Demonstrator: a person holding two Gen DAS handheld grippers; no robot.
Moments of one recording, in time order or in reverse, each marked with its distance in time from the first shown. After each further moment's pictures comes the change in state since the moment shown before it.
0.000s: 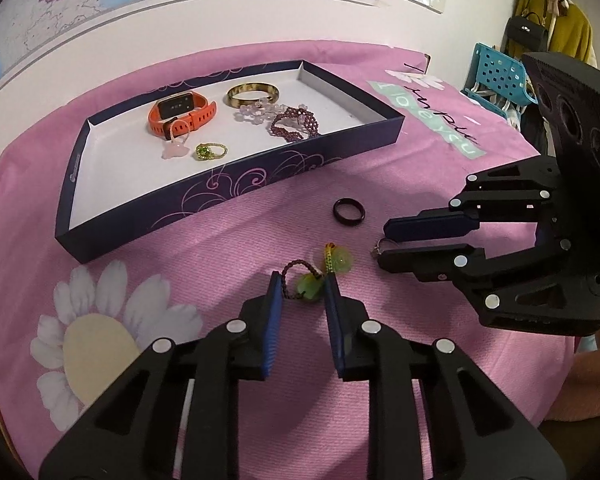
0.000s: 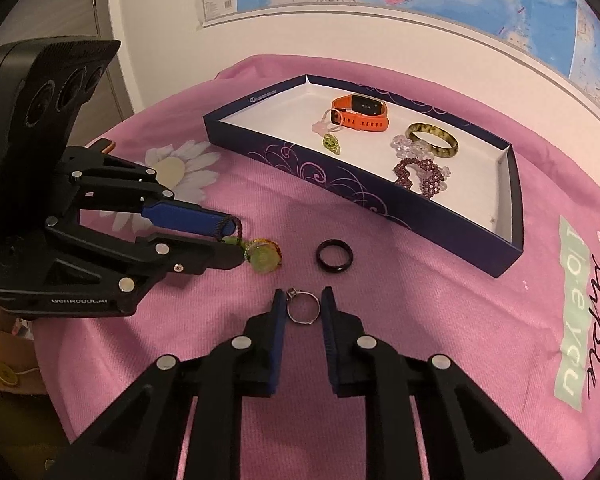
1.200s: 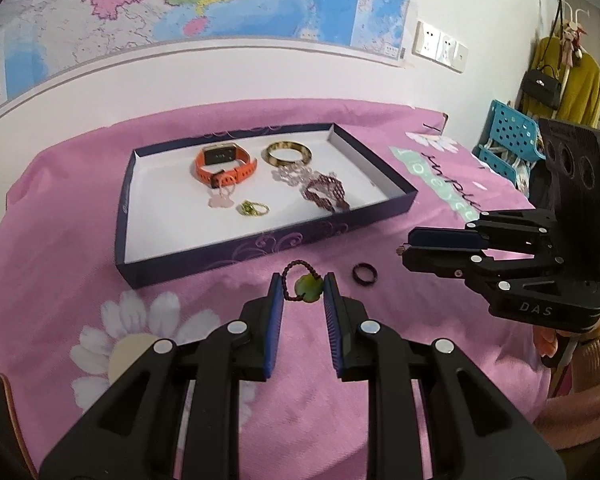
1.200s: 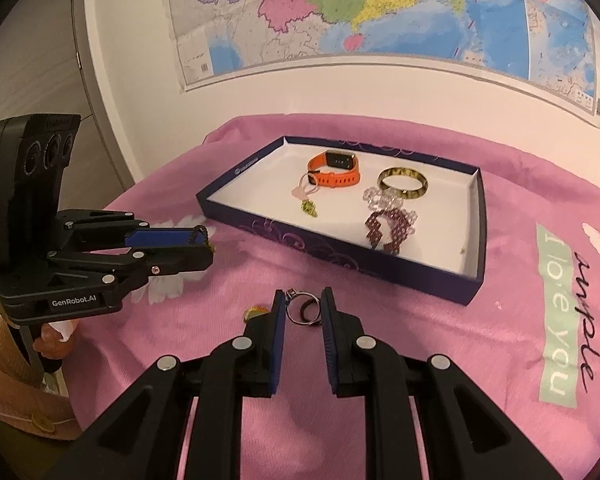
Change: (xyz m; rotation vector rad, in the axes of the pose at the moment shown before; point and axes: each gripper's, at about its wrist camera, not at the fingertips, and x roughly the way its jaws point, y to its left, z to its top) left arm -0.043 0.019 0.017 -0.105 -0.162 0.041; right arm -0.031 -0.021 0.014 0.127 -0.177 0.024
